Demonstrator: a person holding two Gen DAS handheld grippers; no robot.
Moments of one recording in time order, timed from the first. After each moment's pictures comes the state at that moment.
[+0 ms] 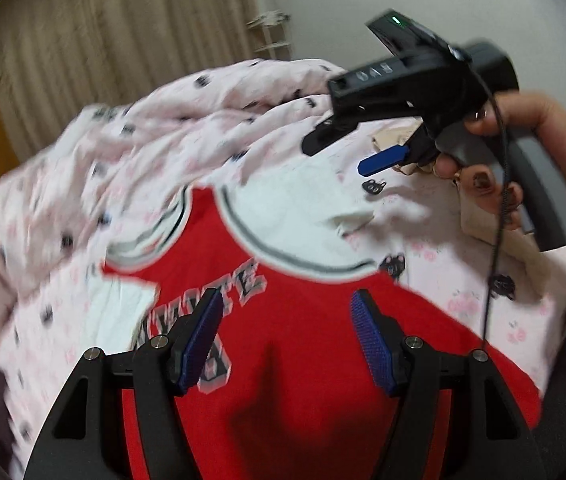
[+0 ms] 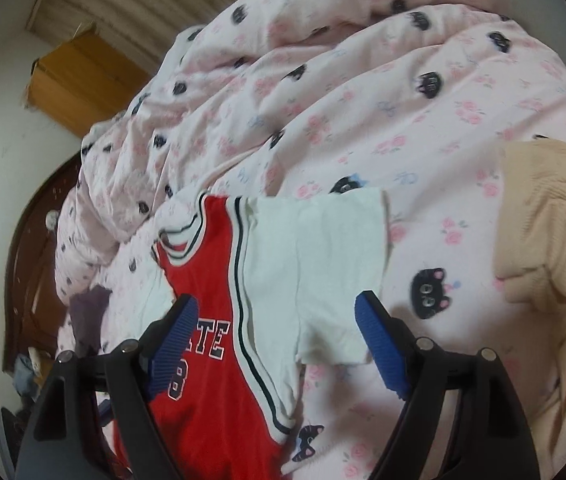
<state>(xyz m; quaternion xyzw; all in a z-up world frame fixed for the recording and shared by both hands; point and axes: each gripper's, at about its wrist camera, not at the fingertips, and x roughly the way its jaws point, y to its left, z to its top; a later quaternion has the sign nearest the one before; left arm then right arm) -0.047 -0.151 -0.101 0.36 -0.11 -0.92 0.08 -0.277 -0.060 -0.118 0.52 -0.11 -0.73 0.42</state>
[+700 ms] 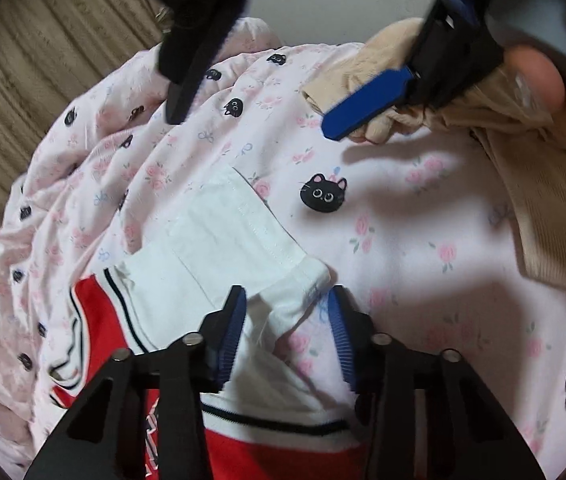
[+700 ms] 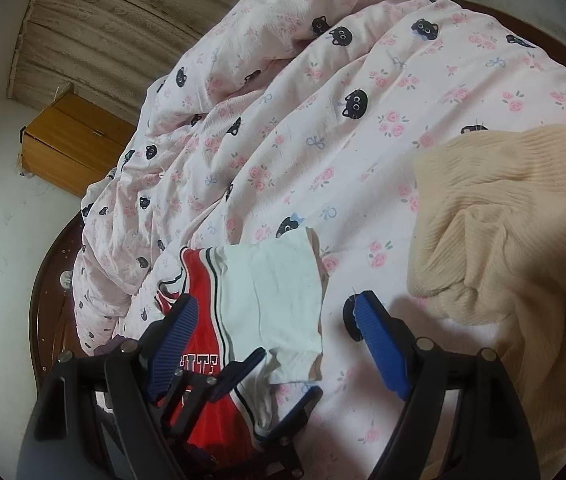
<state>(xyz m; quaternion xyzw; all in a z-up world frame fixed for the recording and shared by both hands) -0.173 -0.103 -0.161 0.43 -0.21 -0.88 0.02 -0.317 -0.017 -0.128 0.53 -0.20 -0.73 0.39</state>
